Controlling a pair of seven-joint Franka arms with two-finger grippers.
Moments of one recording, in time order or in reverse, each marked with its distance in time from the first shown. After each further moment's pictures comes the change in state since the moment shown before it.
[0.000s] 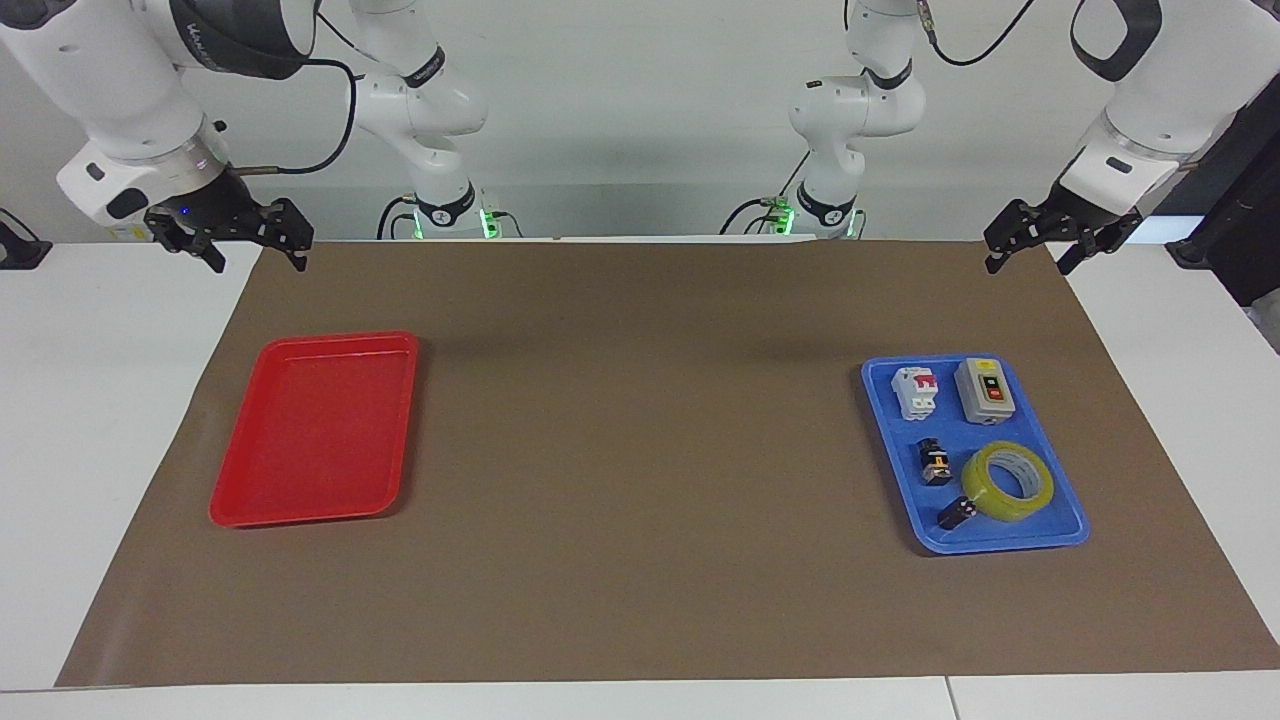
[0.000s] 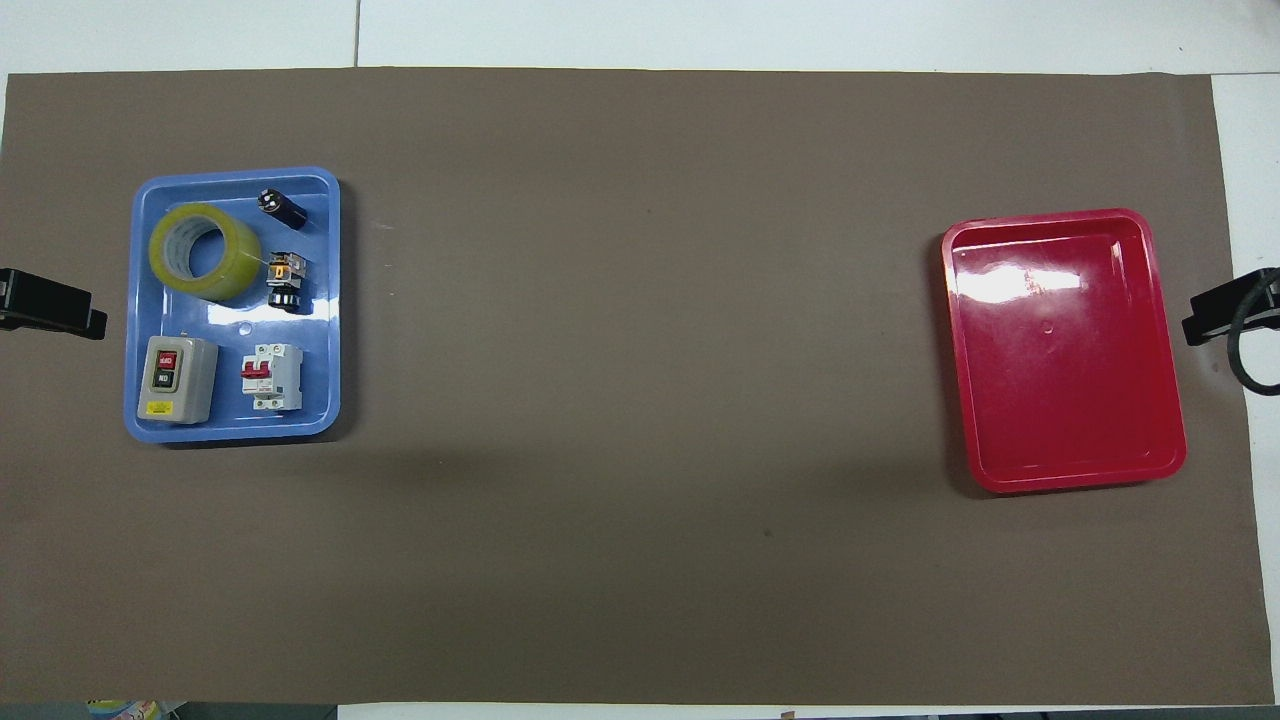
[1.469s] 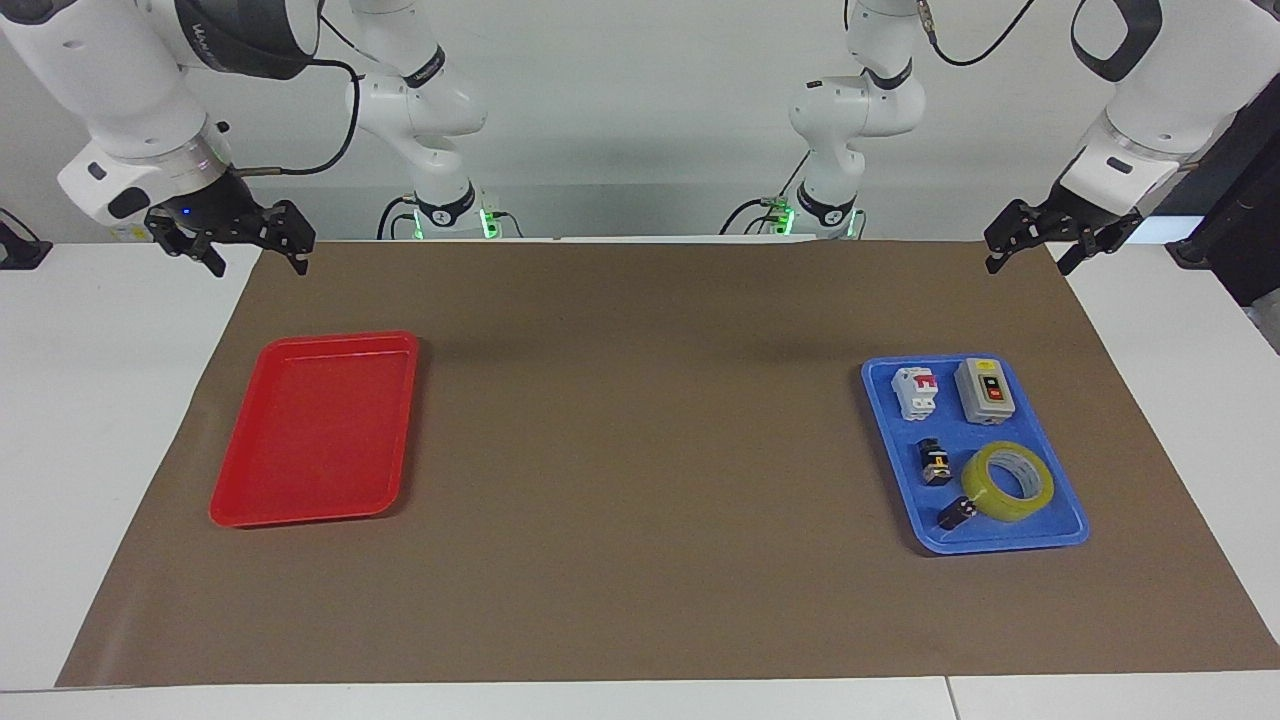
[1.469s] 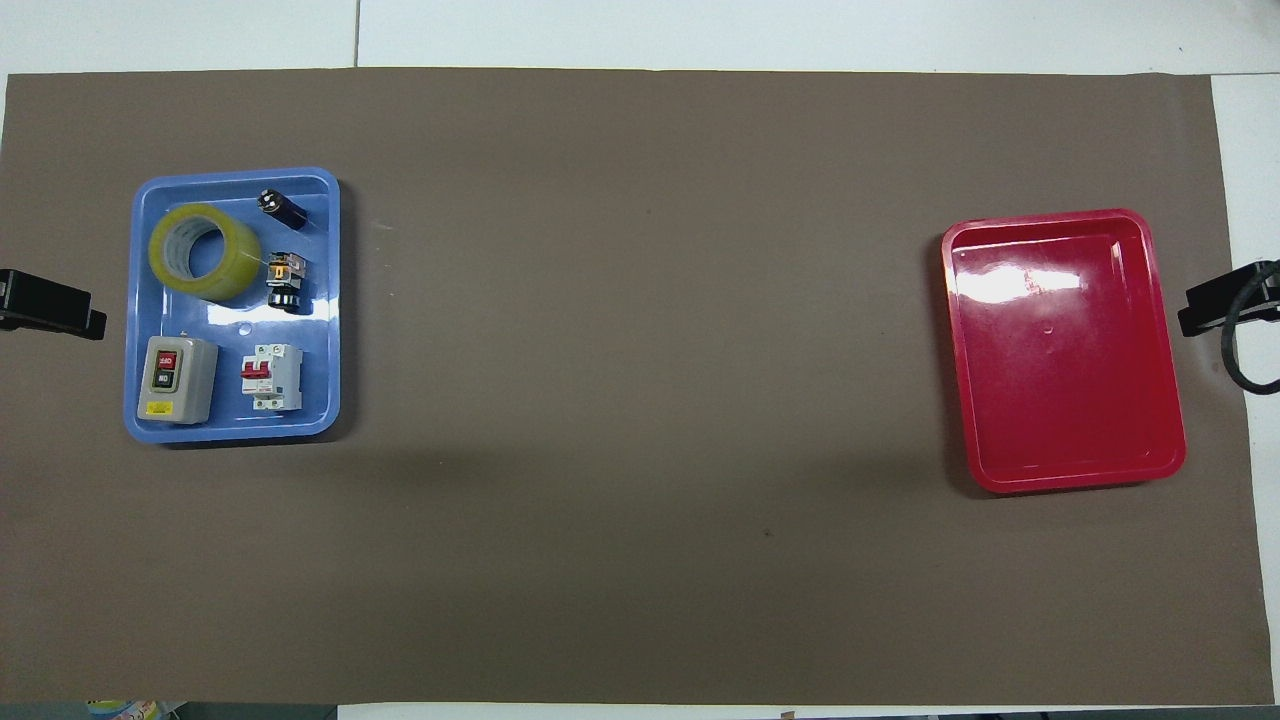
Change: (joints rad) left arm 0.000 0.000 0.000 0.000 0.000 0.000 0.000; right arm 0.001 0.000 0.005 0.000 0.000 0.026 0.000
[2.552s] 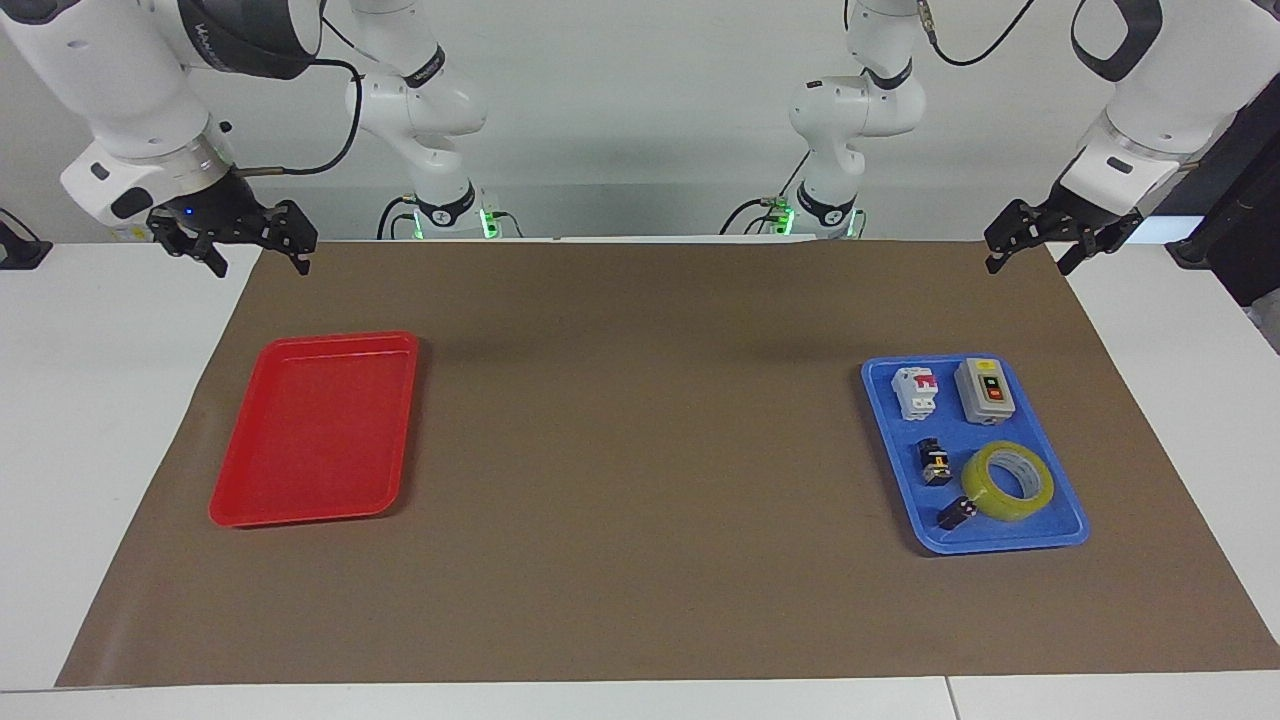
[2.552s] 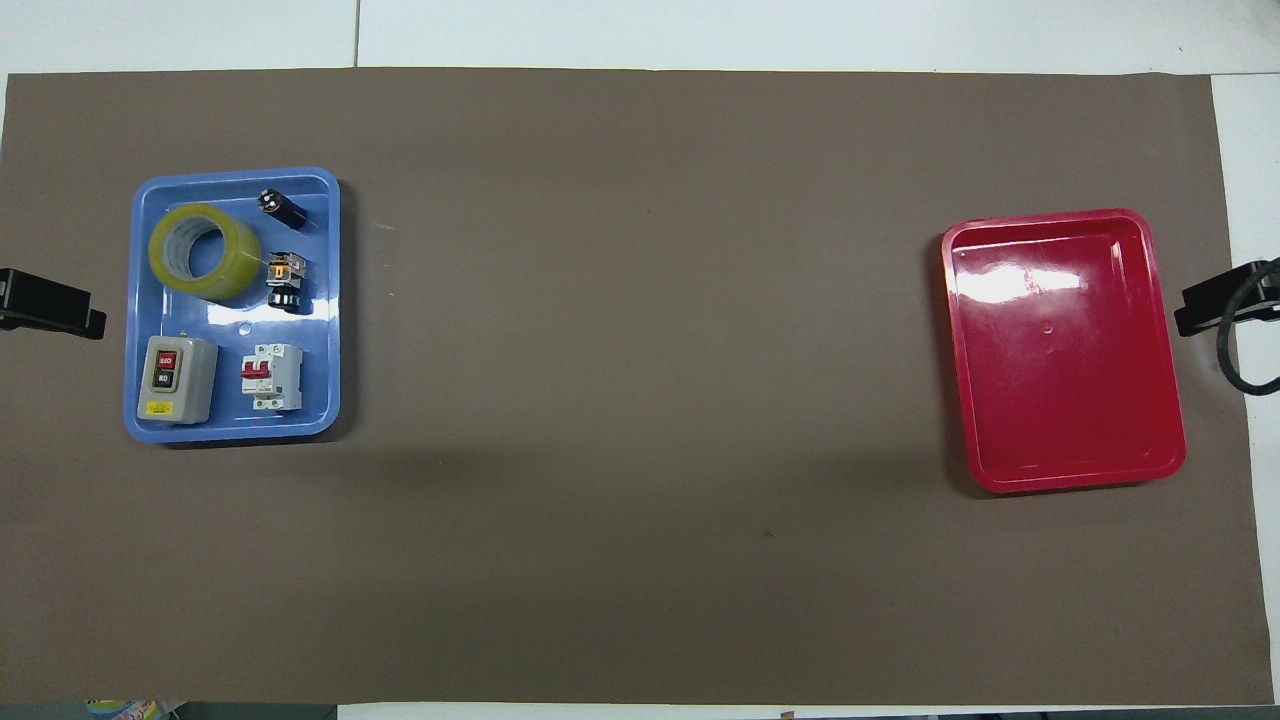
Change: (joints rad) left arm 0.000 0.000 0.000 -0.001 0.000 0.008 0.000; right arm 0.000 0.000 0.004 0.000 0.000 0.001 0.000
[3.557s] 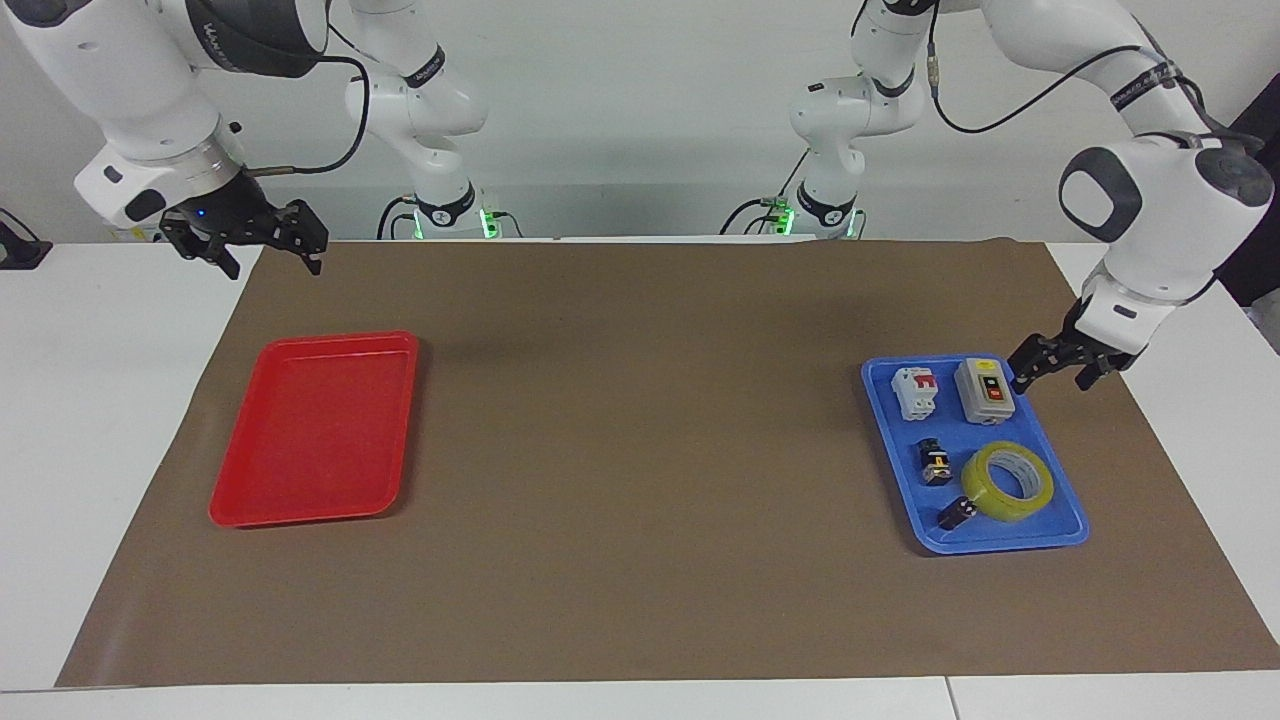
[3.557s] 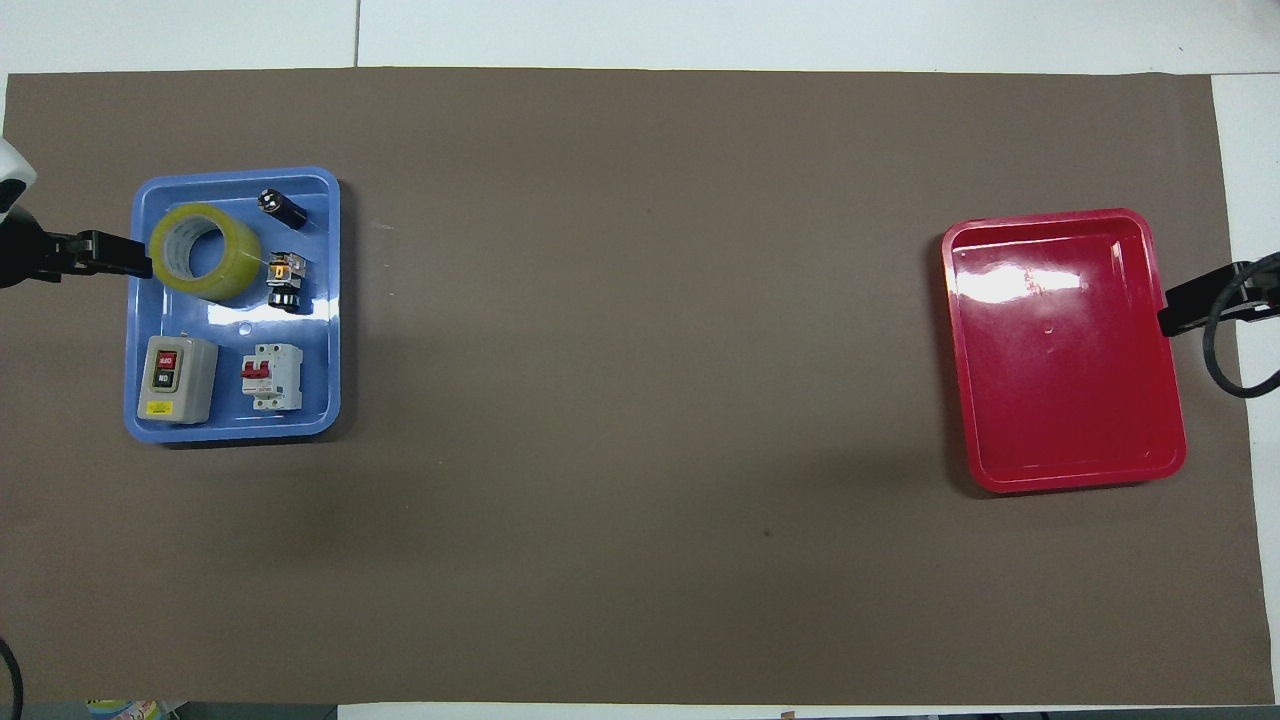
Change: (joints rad) left arm 0.110 0.237 0.005 -0.183 0.000 0.554 0.050; right arm 0.011 0.000 0.002 -0.004 0.025 0.000 0.000
